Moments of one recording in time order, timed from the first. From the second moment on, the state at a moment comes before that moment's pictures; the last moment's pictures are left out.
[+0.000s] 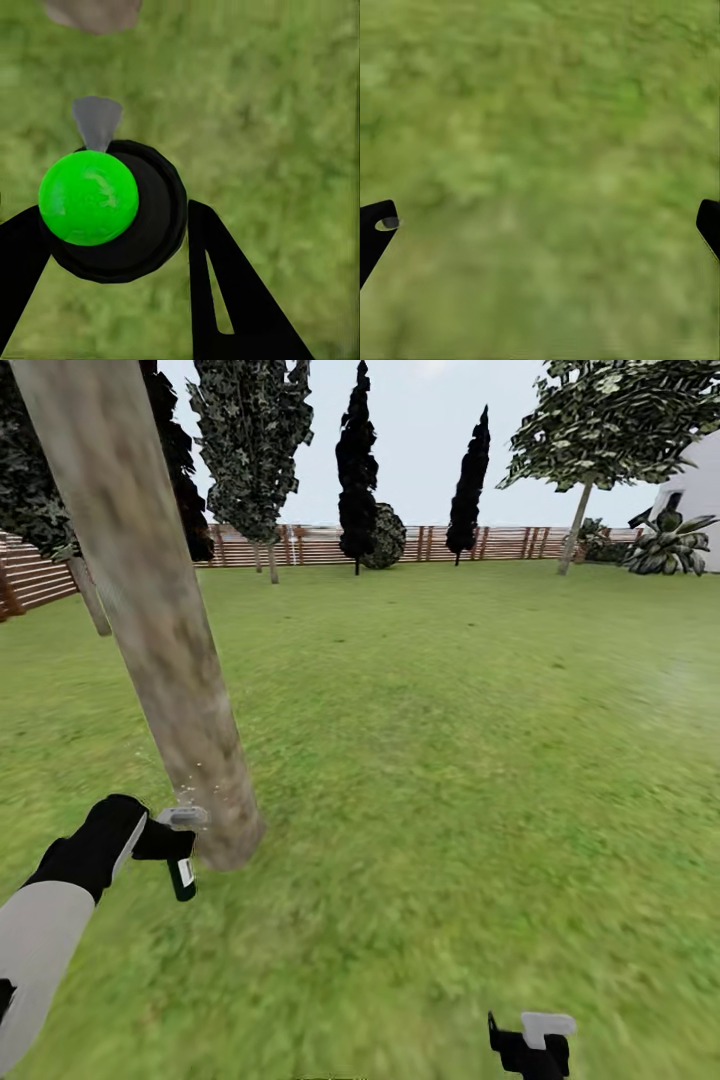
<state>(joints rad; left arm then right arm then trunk) -0.93 0.31 -0.01 -0.70 -0.12 1.01 -0.43 -0.46 -0.06 0.40 -0.03 -0.39 -0.57 -0.13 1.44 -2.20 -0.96</state>
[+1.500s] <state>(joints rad) -0.91 0.30 -0.01 -0.69 -0.12 1.01 -0.38 -0.46 -0.06 0.40 -0.03 -0.39 -0.57 -0.13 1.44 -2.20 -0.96</state>
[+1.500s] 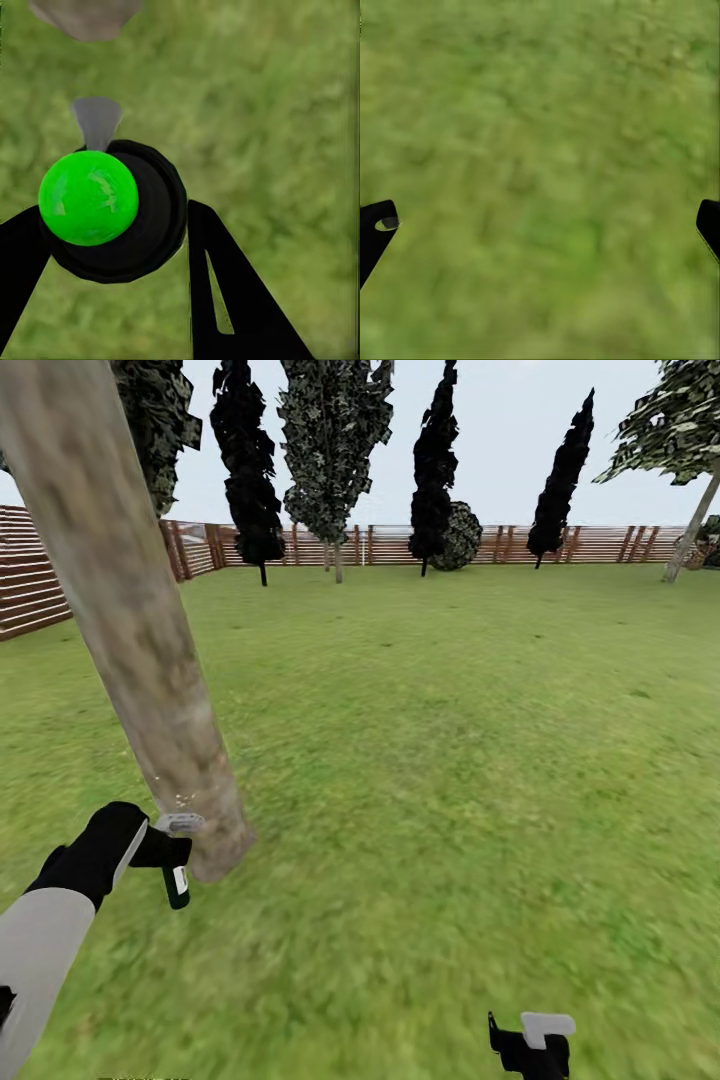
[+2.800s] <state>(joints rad) -1.01 0.30 0.03 -0.68 -0.12 1.02 -0.37 -0.46 -0.06 0.40 -0.03 -0.39 -0.57 -0.13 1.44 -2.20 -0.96</state>
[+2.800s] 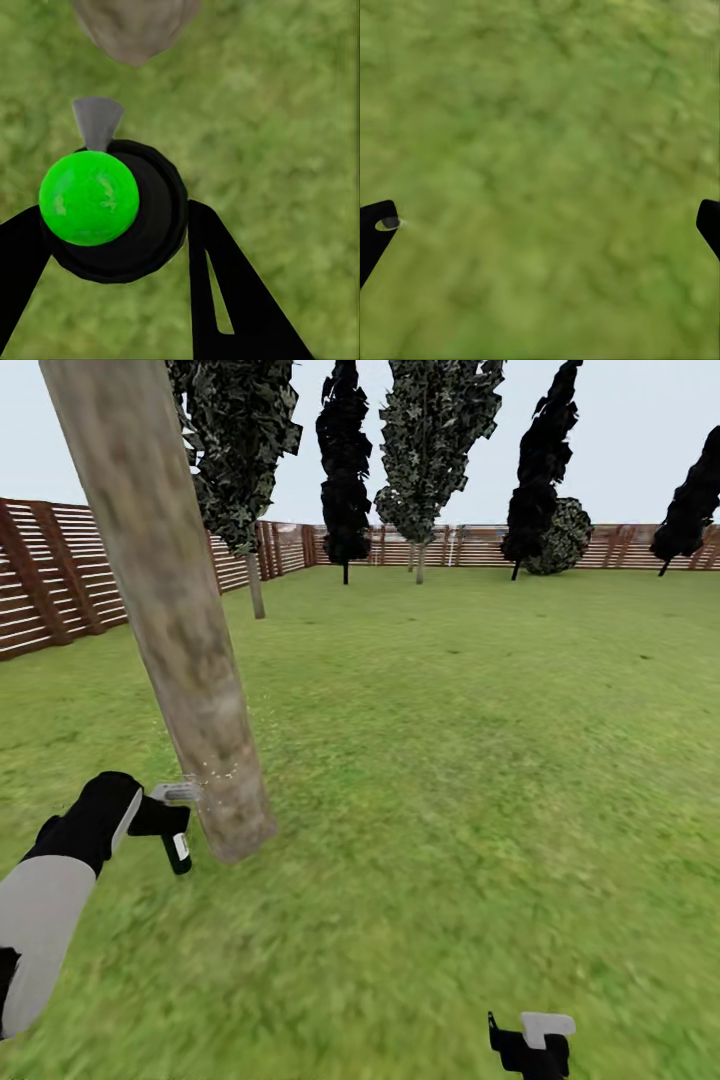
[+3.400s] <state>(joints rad) -1.04 0.30 0.02 -0.68 -0.12 1.02 -0.37 -0.46 -0.06 0.40 -0.03 -0.39 -0.57 -0.13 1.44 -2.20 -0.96</state>
